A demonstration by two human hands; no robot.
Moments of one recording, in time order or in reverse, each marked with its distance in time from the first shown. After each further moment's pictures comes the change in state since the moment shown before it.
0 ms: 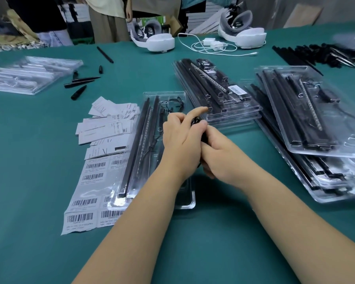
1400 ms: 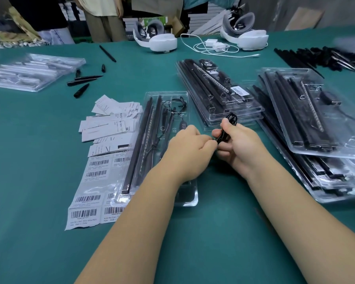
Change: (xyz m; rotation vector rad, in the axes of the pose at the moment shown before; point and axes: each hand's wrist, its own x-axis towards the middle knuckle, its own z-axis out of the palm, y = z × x) left_hand 0.004 -0.011 -0.014 0.638 -0.379 0.126; right_hand 0.021 0.014 -0.024 0.657 0.338 0.264
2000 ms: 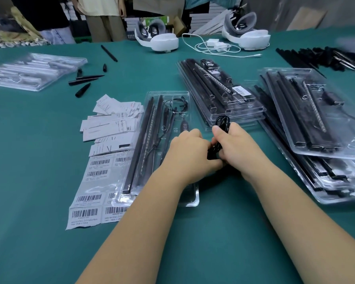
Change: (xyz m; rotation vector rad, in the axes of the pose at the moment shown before) left_hand -0.003 0.000 0.007 0.307 0.013 0.088; right_hand -0.006 0.002 0.001 -0.790 0.055 -0.171
